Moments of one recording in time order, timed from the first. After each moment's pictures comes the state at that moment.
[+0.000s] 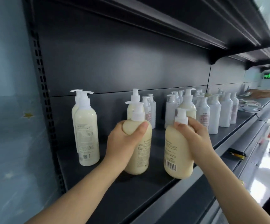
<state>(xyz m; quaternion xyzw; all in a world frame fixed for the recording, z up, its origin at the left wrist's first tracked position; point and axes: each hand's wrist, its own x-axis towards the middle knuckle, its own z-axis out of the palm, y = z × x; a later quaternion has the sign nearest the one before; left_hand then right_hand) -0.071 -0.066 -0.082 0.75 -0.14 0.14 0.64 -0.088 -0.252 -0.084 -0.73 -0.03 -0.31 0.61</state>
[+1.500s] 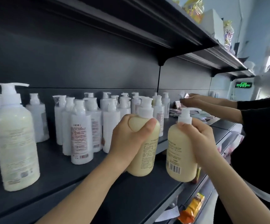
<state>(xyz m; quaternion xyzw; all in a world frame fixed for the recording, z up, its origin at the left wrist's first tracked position) -0.005 -0.522 -0.078 0.69 -0.22 0.12 0.67 -0.037 -0.700 -0.079 -0.74 -0.02 -0.34 0.58</state>
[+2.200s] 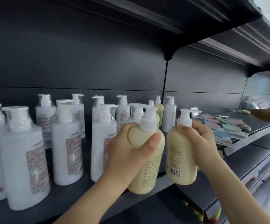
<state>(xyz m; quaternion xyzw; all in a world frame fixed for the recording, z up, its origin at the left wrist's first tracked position) 0.140 -0.694 -0.094 0.71 -0.17 0.20 0.65 0.172 -0.874 -0.083 -0.75 -0.12 -0.29 0.59</state>
